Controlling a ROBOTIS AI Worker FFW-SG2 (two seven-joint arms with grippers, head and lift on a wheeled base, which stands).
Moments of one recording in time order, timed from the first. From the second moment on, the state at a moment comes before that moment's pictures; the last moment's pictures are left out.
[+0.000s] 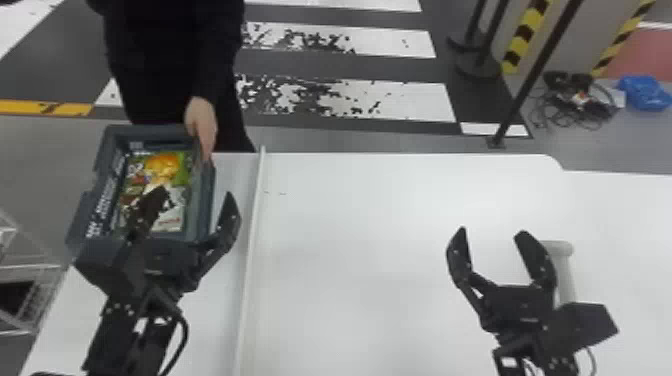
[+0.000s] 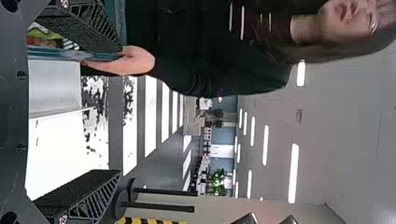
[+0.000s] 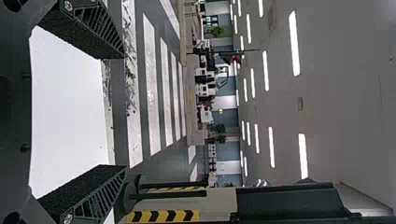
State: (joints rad) left arm 0.44 0.19 -0.11 -1.83 0.15 -0.21 0.04; right arm 0.51 -0.25 0.14 -1.67 -0.23 -0.48 -0.15
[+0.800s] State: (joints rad) left arm 0.46 0.19 -0.10 -1.83 0.14 -0.26 0.05; right arm 0.51 -0.25 0.14 -1.70 -0.28 -0.44 -0.18
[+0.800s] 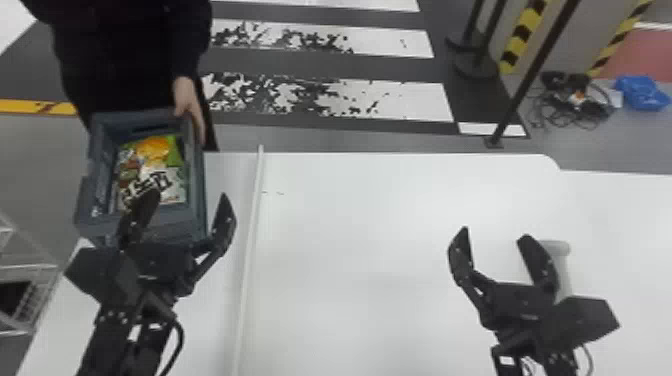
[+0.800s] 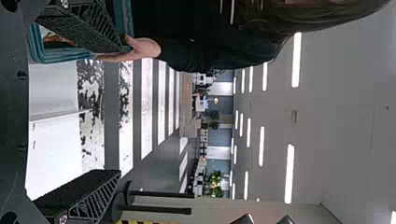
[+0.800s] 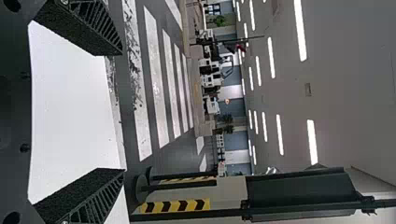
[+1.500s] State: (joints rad) left arm 0.49 0.20 -0.12 -1.83 0.11 -0.30 0.12; right arm 0.54 -0.25 0.11 -1.81 -0.27 -0.16 -0.14
